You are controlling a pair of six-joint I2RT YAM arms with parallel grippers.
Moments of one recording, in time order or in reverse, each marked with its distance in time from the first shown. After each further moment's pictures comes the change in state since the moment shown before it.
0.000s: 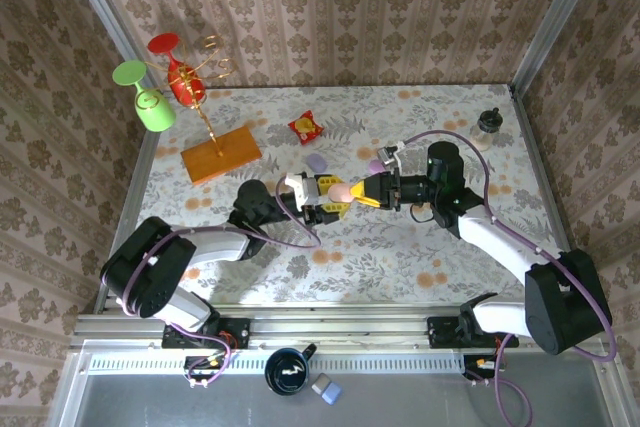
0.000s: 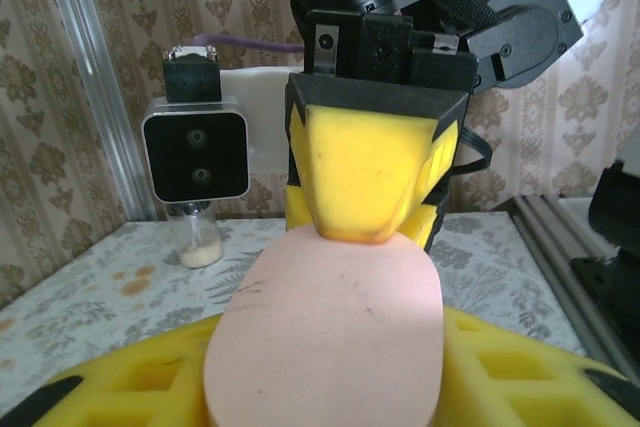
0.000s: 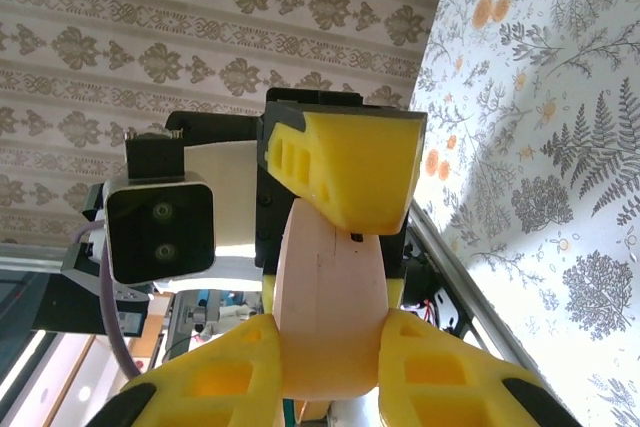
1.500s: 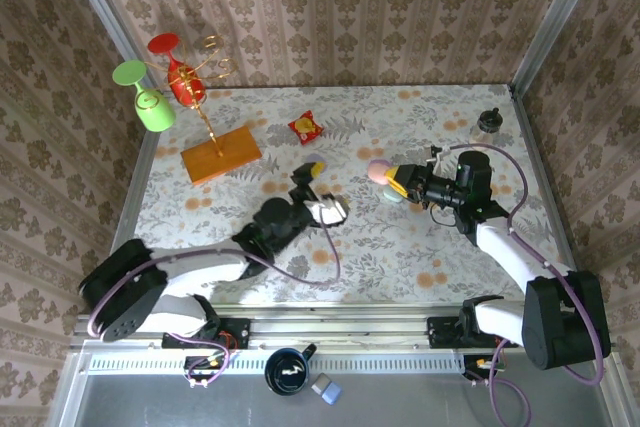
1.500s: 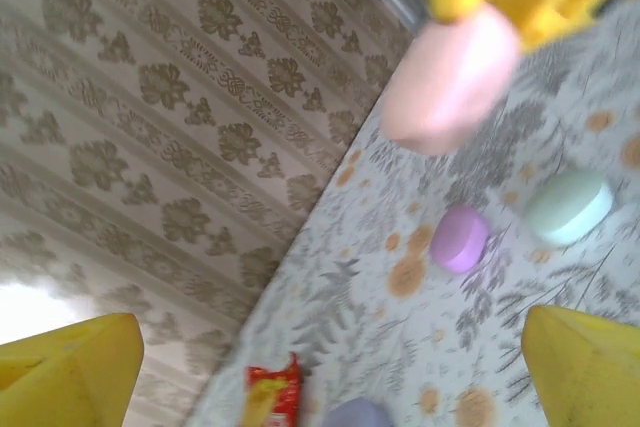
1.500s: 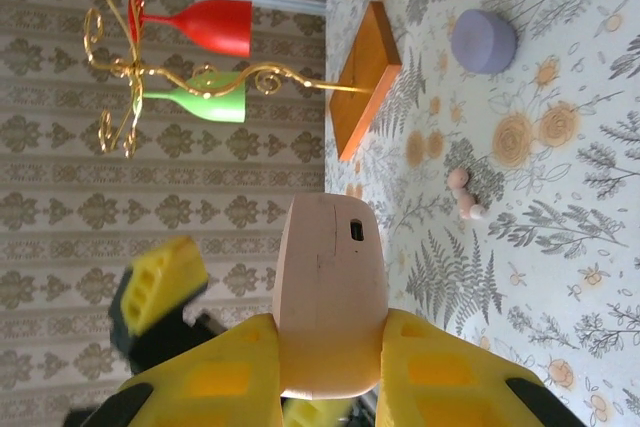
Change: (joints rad) left arm -0.227 -0.209 -0.014 -0.420 -0.908 0.704; right arm -0.227 -0.090 -0.121 -0.059 0.249 0.026
